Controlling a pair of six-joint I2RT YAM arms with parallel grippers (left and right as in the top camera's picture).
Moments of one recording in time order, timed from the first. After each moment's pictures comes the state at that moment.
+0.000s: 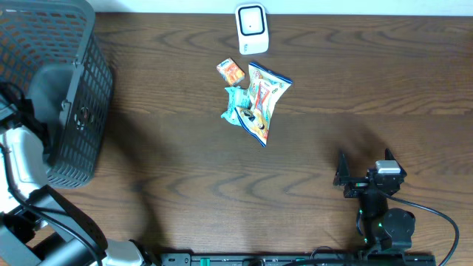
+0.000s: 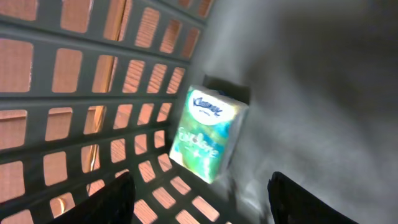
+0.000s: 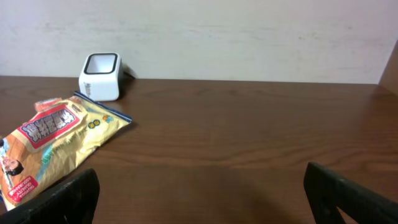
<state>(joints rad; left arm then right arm) 0.65 1.65 1.20 -0.60 -0.38 0.46 0.01 0.01 0.01 -0.07 -0.01 -0.01</state>
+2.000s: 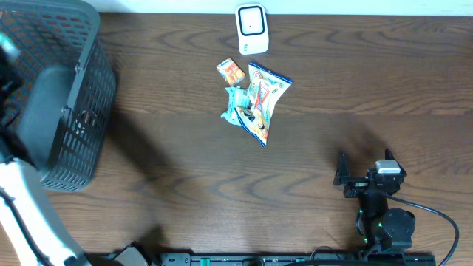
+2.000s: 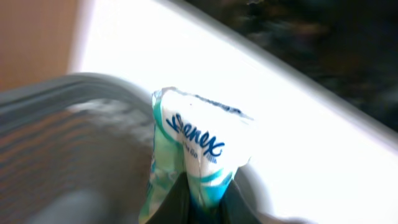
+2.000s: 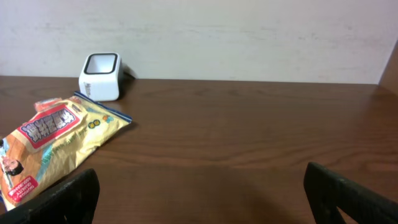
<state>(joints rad) 0.70 1.34 1.20 0.01 0.57 -0.43 0.01 0.01 0.01 -0.07 -0.01 -0.01</state>
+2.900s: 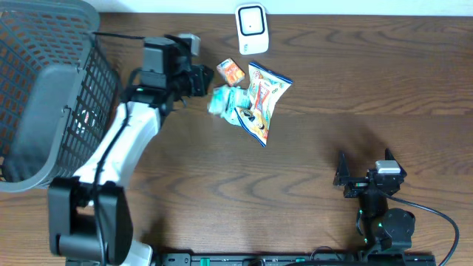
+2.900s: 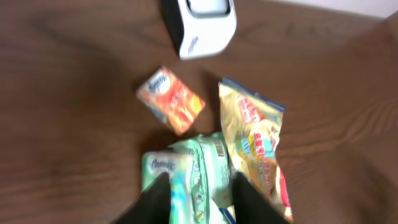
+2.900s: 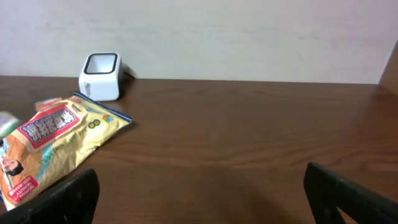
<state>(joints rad) -0.18 1.69 1.20 -0.25 0.39 -0.23 0.01 0.01 0.01 -0.07 -0.01 -0.01</state>
